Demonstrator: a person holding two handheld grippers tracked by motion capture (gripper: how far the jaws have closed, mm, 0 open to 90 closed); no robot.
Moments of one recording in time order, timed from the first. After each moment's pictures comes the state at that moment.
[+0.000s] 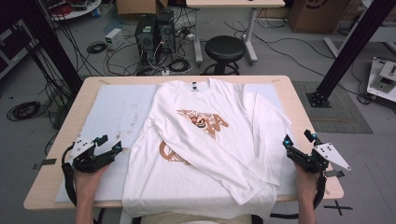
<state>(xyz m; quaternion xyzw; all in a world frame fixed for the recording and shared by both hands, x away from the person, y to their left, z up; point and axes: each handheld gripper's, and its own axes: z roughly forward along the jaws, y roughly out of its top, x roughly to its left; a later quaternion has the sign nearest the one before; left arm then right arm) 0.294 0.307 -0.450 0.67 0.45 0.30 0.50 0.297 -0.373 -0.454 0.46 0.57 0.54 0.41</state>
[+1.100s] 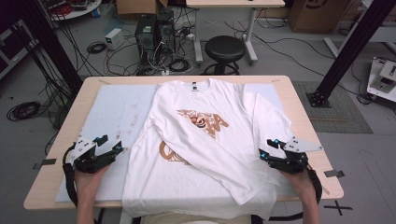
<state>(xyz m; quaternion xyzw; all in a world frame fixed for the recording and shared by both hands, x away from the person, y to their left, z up) 0.293 0.304 -0.449 0.68 0.45 0.31 0.49 0.300 -0.318 -0.432 0.33 0.79 0.46 0.22</state>
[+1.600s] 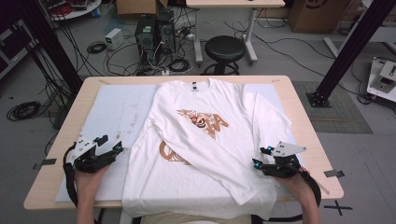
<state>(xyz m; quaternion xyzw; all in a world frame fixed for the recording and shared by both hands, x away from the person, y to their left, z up) 0.294 0.304 -0.449 0.68 0.45 0.31 0.49 0.298 -0.302 -0.443 0.30 0.84 0.39 0.20</state>
